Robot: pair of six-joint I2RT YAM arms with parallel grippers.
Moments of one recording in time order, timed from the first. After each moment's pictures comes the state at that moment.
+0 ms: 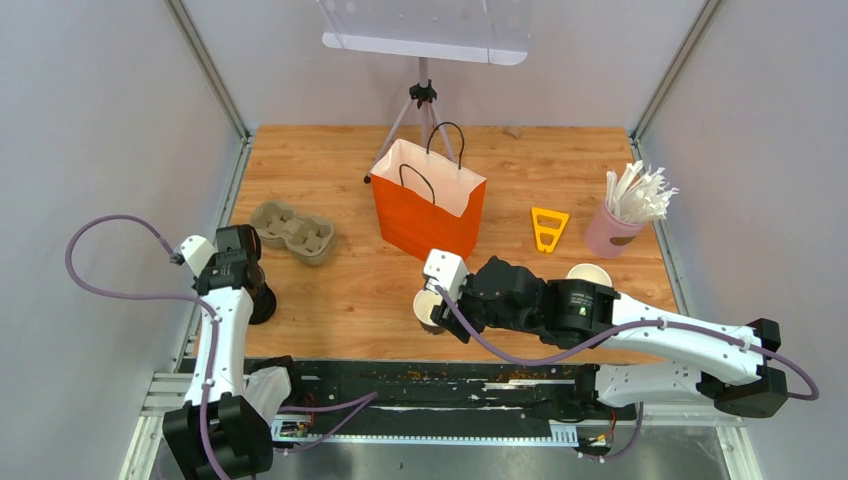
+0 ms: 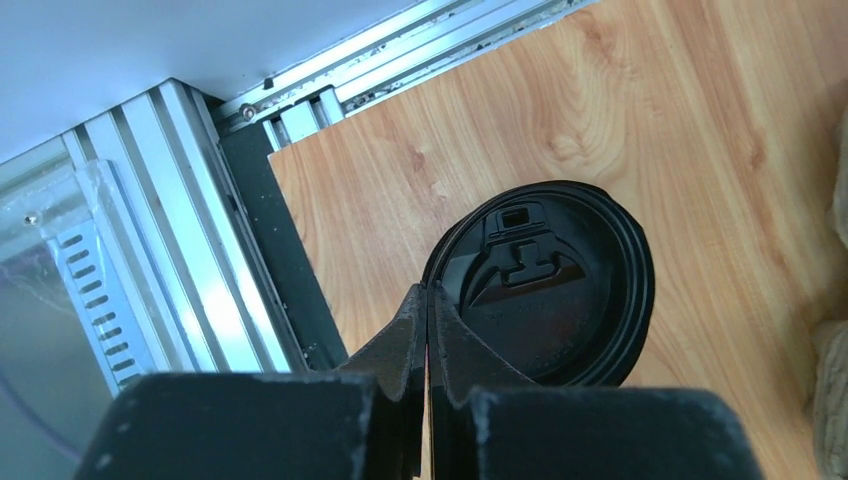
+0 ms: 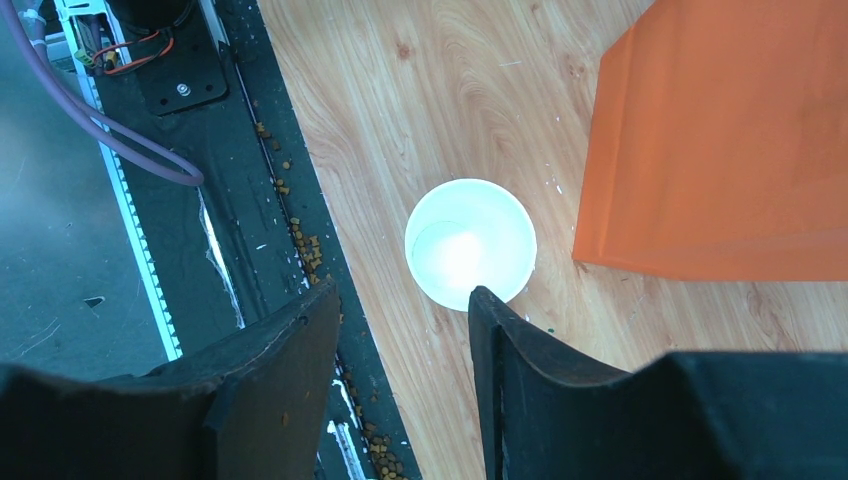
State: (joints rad) left arm 0.24 0.94 0.72 -0.84 -0.69 -0.69; right arm 1.32 1.07 1.15 -0.66 0.15 -0.03
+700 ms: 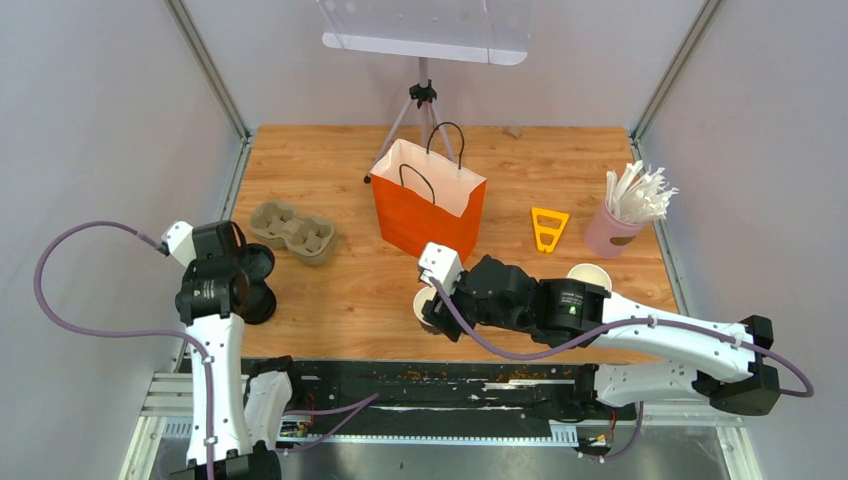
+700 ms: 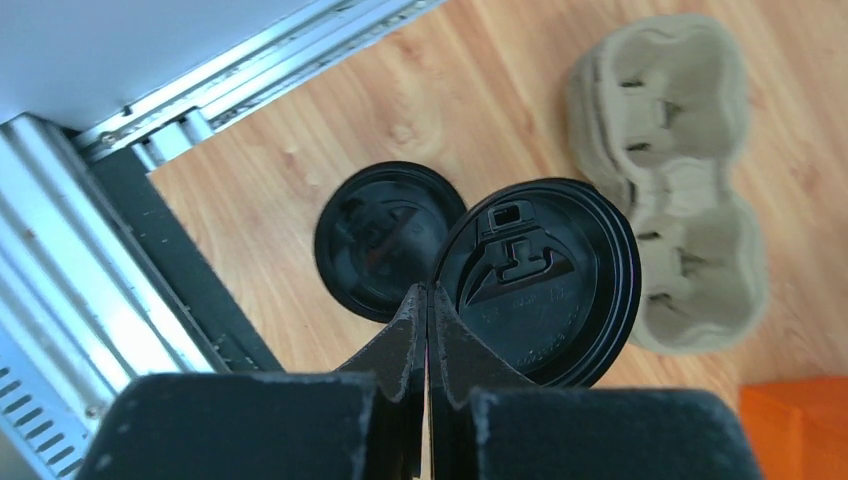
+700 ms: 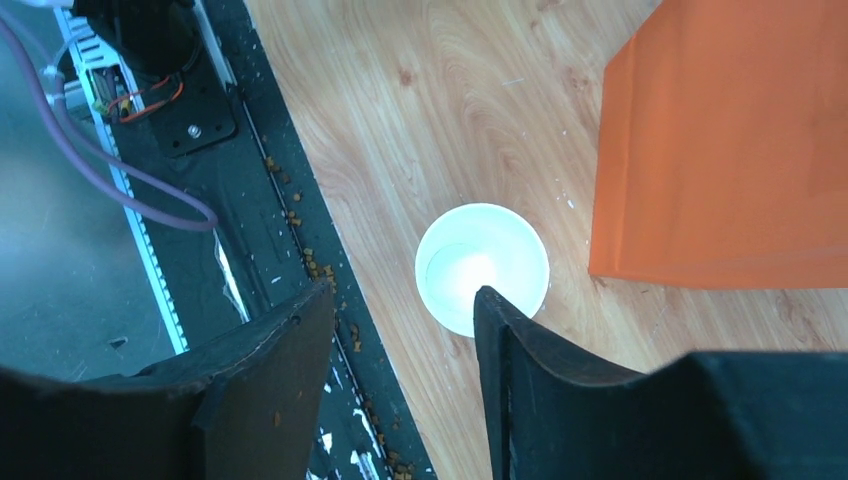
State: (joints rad) left arm 0.24 0.77 0.88 -0.92 -0.47 -0.67; right arm 1.32 1.10 1.15 -0.60 0.15 0.03
